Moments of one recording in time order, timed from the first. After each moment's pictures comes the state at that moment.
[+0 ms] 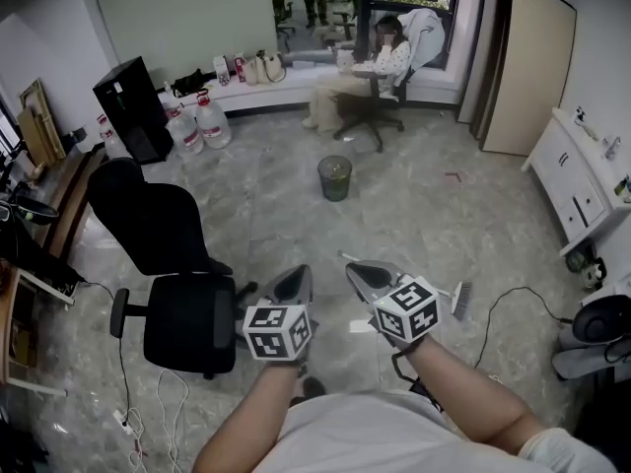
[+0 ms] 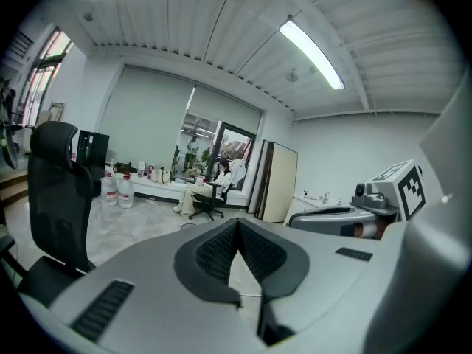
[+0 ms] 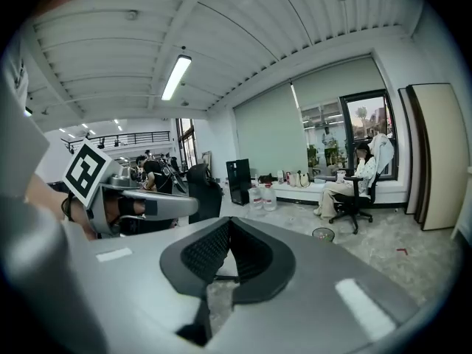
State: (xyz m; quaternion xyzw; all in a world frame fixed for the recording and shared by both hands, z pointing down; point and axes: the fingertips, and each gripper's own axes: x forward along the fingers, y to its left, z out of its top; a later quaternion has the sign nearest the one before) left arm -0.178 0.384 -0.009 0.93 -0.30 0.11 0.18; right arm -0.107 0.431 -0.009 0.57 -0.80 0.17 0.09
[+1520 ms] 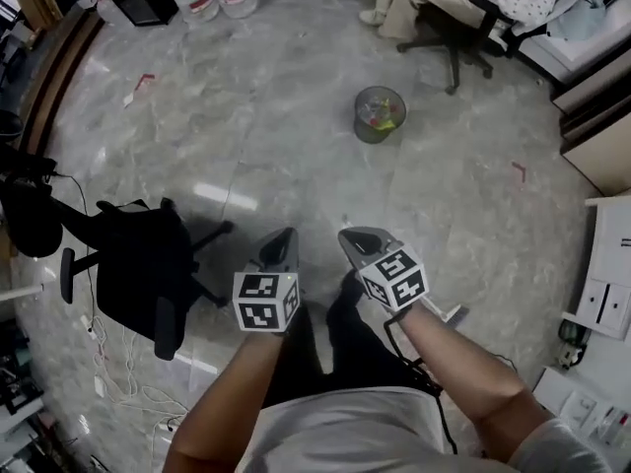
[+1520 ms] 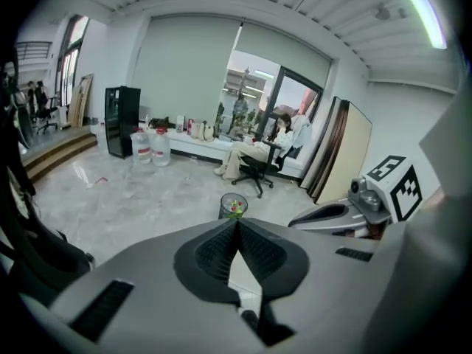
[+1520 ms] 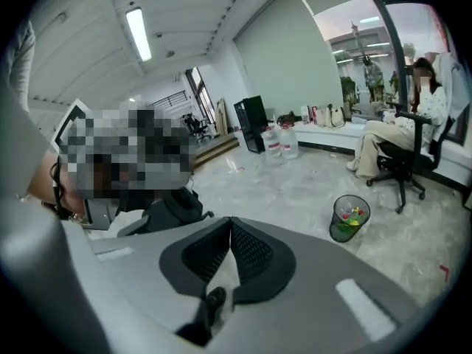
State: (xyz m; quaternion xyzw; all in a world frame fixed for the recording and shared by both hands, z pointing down) left arm 0.025 -0.036 0.267 0.81 -0.43 0.25 0.29; right arm 0.114 -0.006 0.298 0.39 -0.84 0.31 0.22
